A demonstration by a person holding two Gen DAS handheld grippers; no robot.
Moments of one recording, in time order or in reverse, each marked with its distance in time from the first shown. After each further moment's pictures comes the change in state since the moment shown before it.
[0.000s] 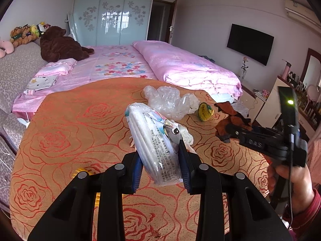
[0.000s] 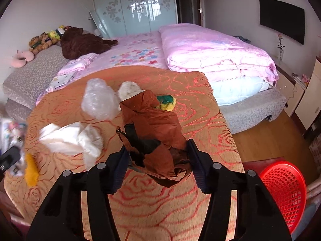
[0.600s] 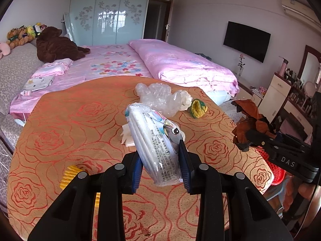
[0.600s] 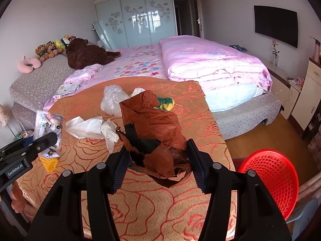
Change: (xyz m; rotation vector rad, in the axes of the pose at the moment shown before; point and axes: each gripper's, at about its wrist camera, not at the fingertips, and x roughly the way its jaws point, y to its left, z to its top) left arm 0.002 -0.014 -0.003 0.020 0.012 -0.017; right arm -0.067 -0.002 -0.028 0.016 -0.083 0.005
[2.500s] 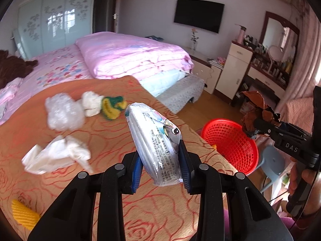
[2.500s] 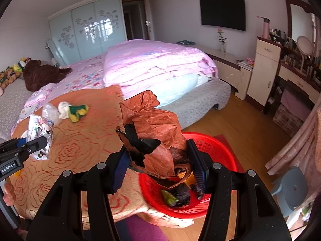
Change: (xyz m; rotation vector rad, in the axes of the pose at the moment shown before) left arm 0.056 -0.139 0.011 0.247 0.114 -0.254; right arm -0.064 -0.138 -0.037 0.197 -0.028 -0.292
